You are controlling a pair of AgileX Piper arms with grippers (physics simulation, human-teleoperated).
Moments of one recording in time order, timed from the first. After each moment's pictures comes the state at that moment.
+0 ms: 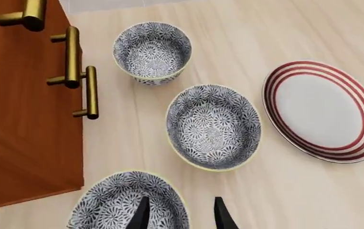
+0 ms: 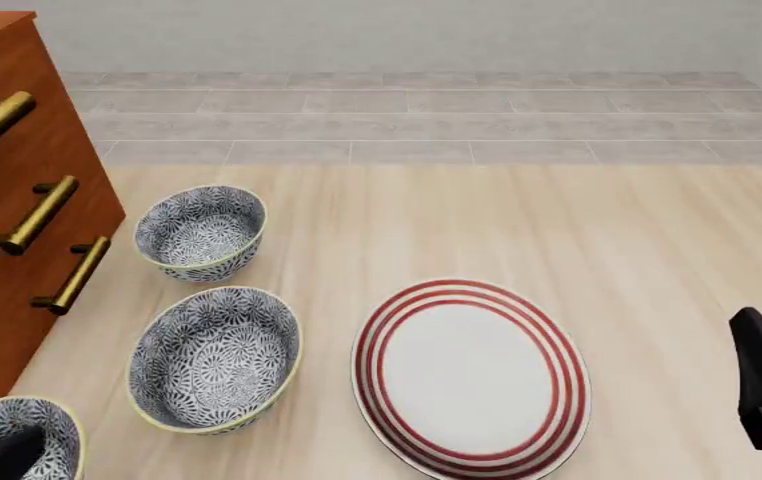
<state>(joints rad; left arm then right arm) -0.25 0.03 -0.38 0.97 -0.04 -0.01 0.01 0.00 0.00 0.01</state>
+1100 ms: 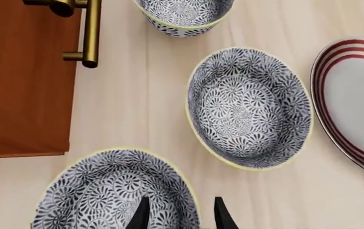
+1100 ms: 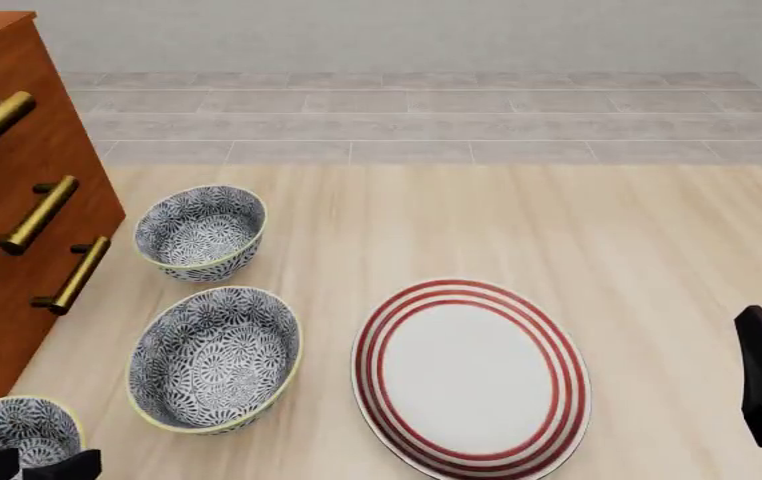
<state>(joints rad) -0.17 0.14 -0.13 0.79 -0.16 -0.02 0.00 -0.01 0.00 0.02</state>
